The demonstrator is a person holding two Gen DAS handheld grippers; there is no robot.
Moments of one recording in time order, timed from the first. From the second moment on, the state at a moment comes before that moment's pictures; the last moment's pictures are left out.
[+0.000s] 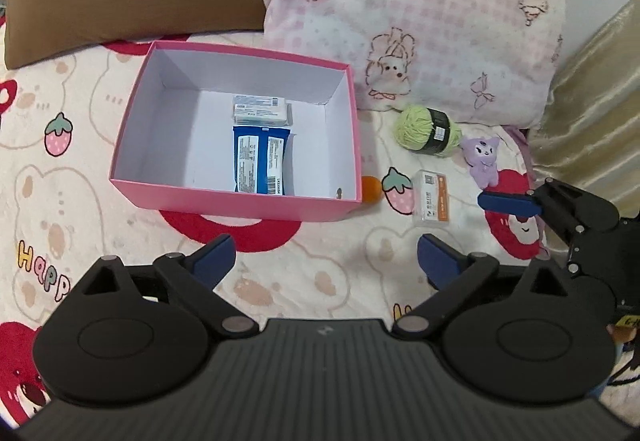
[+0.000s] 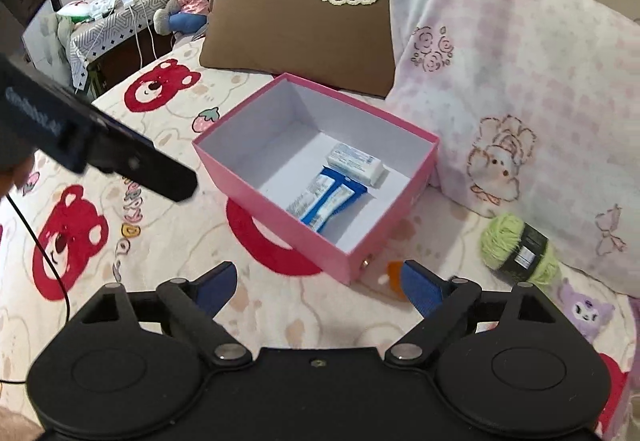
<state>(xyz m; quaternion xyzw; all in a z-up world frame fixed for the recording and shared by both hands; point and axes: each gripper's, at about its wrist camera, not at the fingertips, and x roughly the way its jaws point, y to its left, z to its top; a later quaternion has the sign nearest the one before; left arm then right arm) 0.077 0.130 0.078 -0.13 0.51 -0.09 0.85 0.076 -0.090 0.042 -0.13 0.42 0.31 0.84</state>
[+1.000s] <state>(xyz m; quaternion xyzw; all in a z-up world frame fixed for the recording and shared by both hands) 0.083 -0.005 0.014 -0.09 0.57 -0.18 0.80 0.040 -0.200 -0.025 -0.07 0.43 0.24 0.87</state>
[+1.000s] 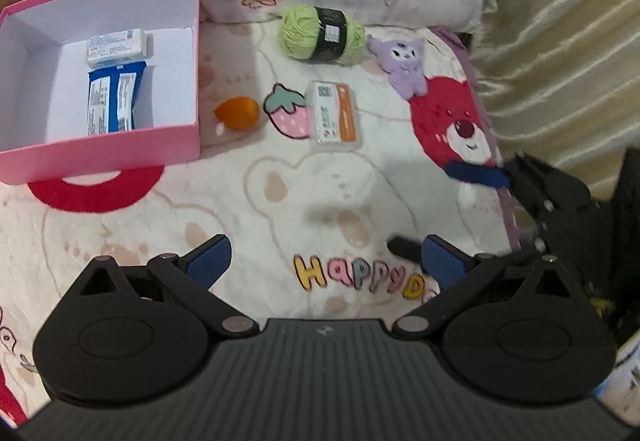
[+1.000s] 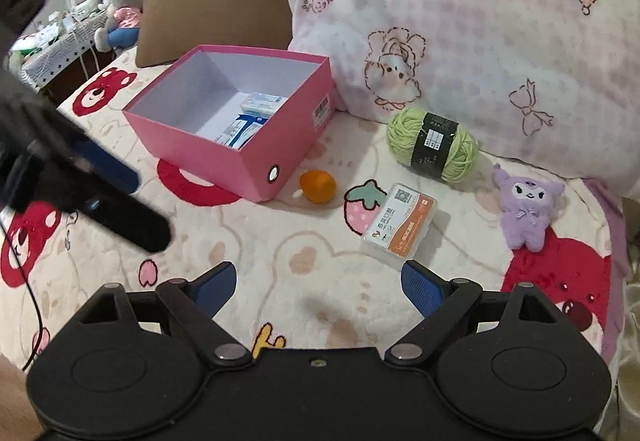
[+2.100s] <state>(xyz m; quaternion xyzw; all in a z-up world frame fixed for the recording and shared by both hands) 0.137 -0.034 -0.049 -0.14 0.47 -0.22 0.84 0.103 -0.214 -0.110 0.03 0.43 0.17 0.88</state>
